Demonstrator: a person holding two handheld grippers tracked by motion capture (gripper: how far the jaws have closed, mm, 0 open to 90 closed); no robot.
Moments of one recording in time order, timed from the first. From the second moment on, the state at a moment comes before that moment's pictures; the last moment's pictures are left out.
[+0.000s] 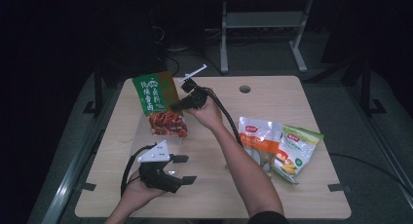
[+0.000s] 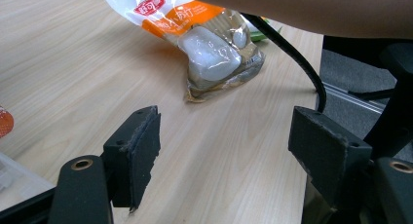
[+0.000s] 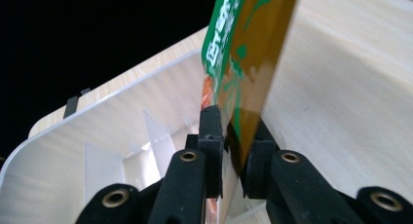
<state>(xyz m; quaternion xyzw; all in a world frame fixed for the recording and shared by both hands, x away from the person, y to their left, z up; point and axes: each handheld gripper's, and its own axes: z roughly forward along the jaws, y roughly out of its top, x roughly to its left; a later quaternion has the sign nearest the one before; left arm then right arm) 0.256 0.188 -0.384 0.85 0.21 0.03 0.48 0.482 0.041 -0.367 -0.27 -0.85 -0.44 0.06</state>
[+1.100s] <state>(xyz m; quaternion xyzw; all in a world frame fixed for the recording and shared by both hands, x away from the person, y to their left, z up) 0.256 0.186 -0.385 0.85 0.21 0.03 0.48 0.467 0.038 -0.401 -0.27 -0.82 -0.50 0.05</state>
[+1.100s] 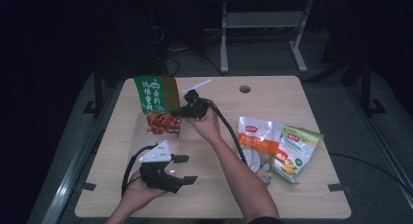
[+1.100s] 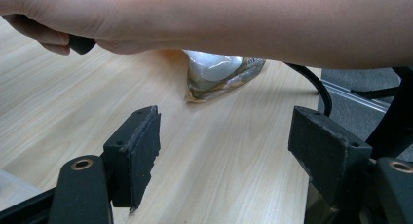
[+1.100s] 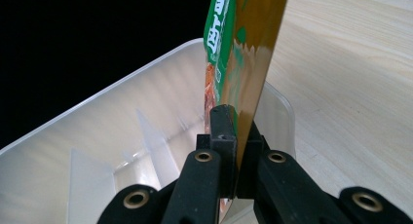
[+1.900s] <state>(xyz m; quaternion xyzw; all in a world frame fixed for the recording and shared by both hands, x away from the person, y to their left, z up) 0.254 0.184 -0.384 0.85 0.21 0.03 0.48 0.457 0.001 -0.373 -0.27 -0.82 -0.50 0.04</state>
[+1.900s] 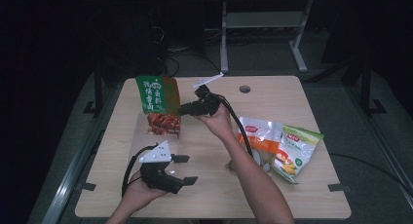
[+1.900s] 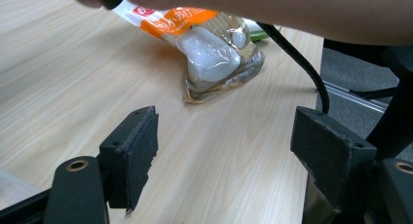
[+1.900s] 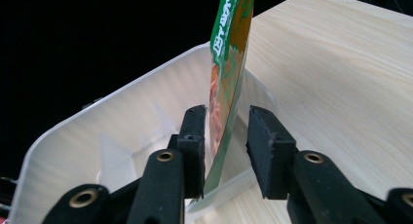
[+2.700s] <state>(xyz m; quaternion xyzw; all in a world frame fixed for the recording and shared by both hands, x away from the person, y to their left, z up) 0.254 0.179 -0.388 0.85 0.21 0.03 0.48 0.431 -0.074 -0.355 -0.30 -0.83 -0.48 0.03</state>
